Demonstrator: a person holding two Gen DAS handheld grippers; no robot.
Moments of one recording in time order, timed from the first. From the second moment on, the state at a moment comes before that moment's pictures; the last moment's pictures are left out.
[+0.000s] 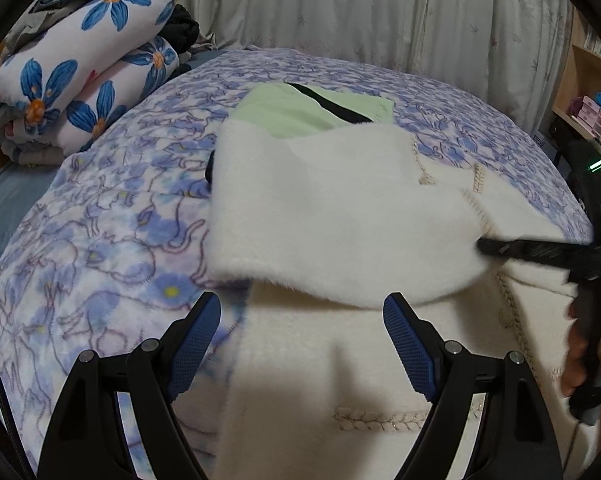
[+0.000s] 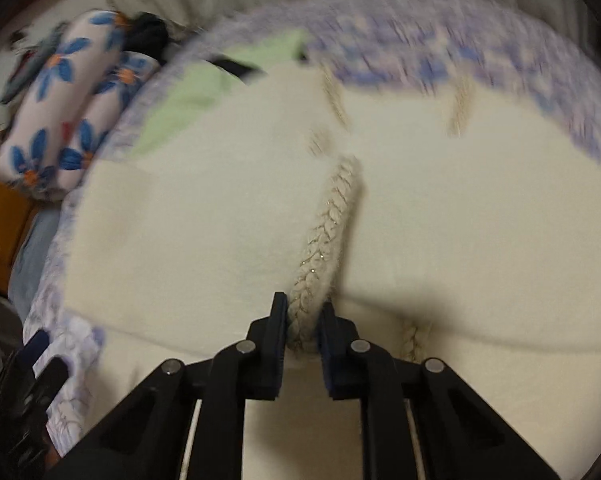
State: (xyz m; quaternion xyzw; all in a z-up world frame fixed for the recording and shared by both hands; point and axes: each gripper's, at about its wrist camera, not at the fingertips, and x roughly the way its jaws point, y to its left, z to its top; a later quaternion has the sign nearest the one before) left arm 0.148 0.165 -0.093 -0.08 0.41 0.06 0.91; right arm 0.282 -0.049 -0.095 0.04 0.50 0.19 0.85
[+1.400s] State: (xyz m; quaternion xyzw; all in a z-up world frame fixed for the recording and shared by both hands) left arm 0.349 0.200 -0.163 -0.07 0.47 0.09 0.88; right arm 0.383 -0.180 -0.140 0.08 0.46 0.08 0.88
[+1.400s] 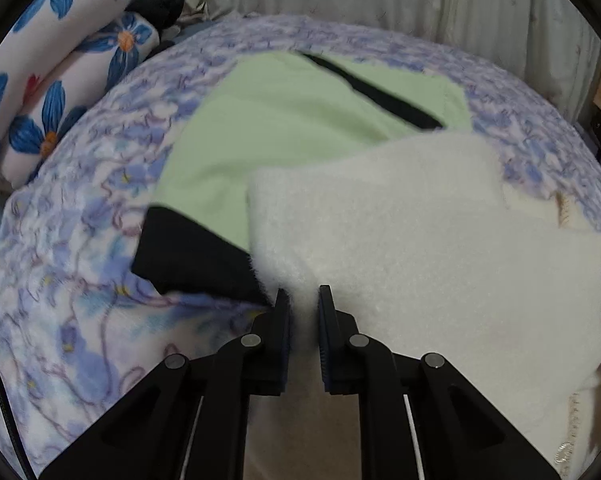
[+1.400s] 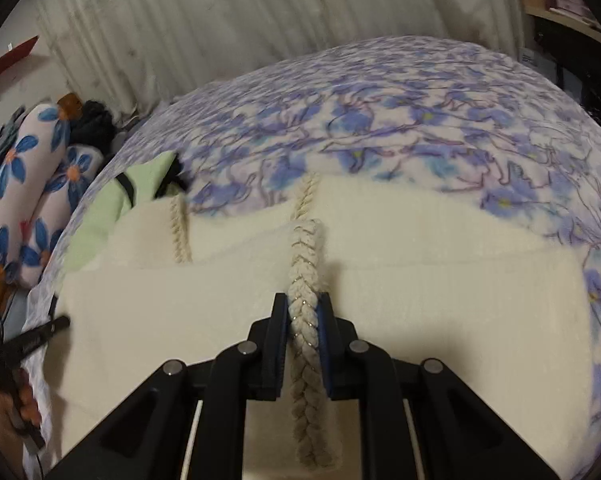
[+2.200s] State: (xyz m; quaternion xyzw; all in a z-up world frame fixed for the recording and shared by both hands) left arm 0.306 0.097 -0.169 -0.09 0.47 0.02 0.88; right arm 0.327 -0.049 -0.151 0.01 0.48 0.19 0.86
